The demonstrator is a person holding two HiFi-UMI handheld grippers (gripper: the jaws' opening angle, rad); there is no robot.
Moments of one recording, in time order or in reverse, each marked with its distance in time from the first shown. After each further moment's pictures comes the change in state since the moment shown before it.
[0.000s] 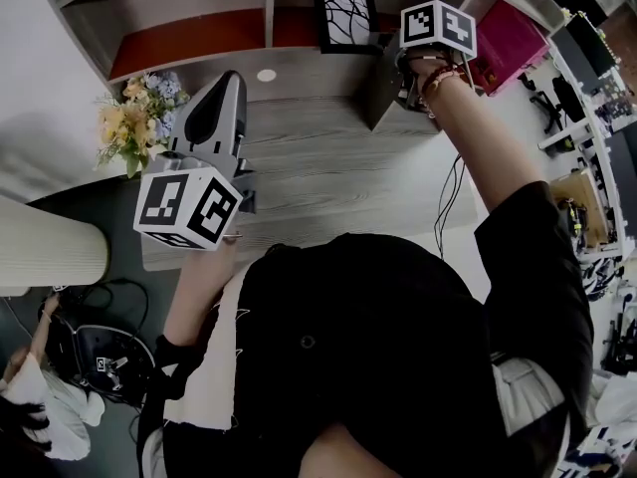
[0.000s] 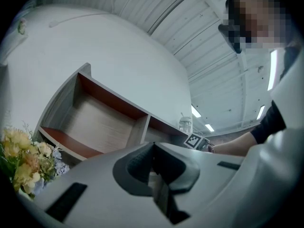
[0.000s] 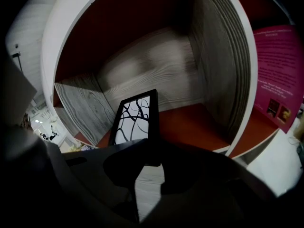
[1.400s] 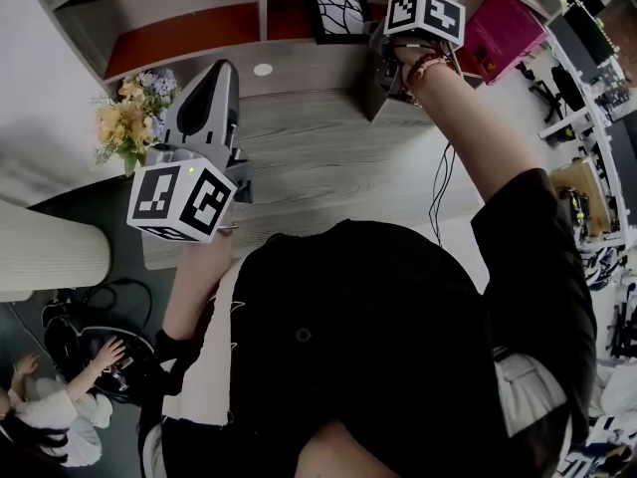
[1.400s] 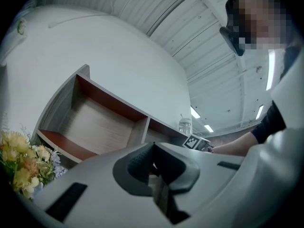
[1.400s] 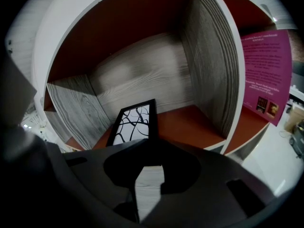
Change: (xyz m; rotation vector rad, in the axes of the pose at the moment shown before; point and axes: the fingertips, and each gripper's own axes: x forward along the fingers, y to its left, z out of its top) left arm 0.004 0.002 0.008 0.007 -0.017 -0.011; right arm -0.003 -0.004 0.002 0.059 -0.058 -0.117
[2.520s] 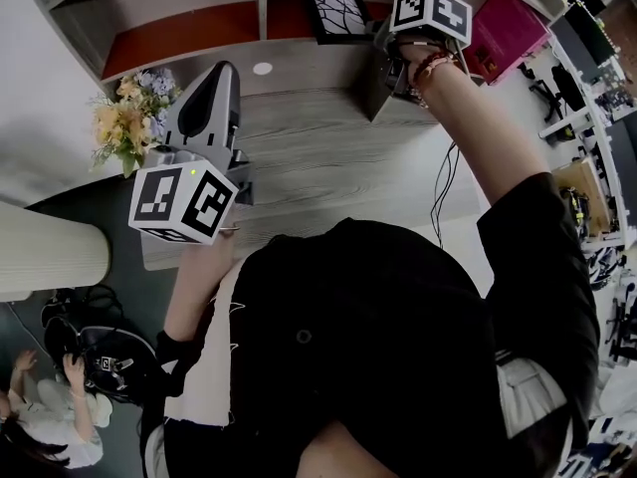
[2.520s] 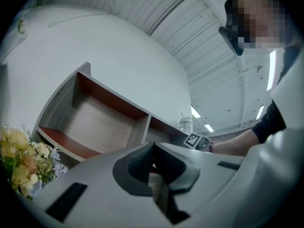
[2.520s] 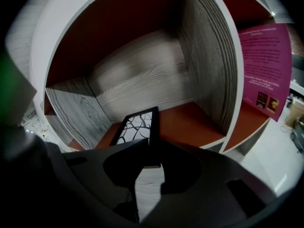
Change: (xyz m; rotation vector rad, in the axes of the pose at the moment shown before) left arm 0.002 0.002 -0.008 -0.005 0.009 0.003; right arm 0.000 -0.001 -0.002 0.033 0.033 0.018
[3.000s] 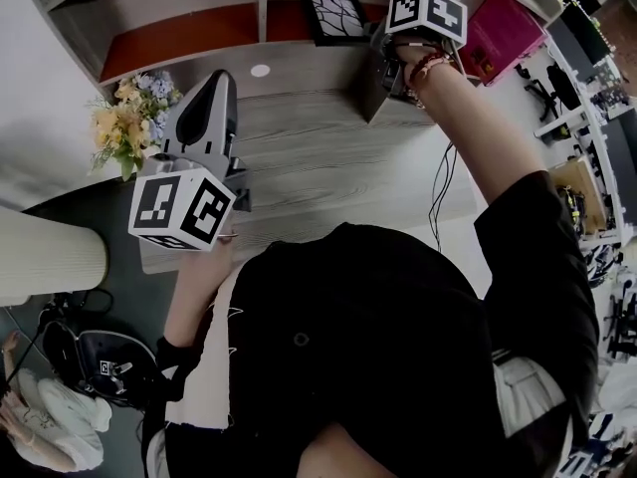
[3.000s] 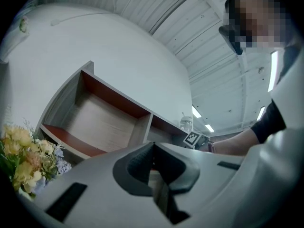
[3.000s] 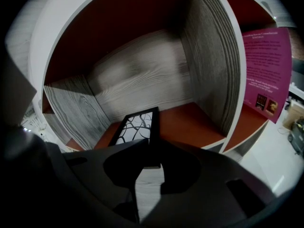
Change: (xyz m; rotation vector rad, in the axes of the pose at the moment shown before) left arm -0.008 0.006 -0.004 -0.014 0.011 0.010; right arm 0.000 0.001 0.001 -0.010 0.001 -0.024
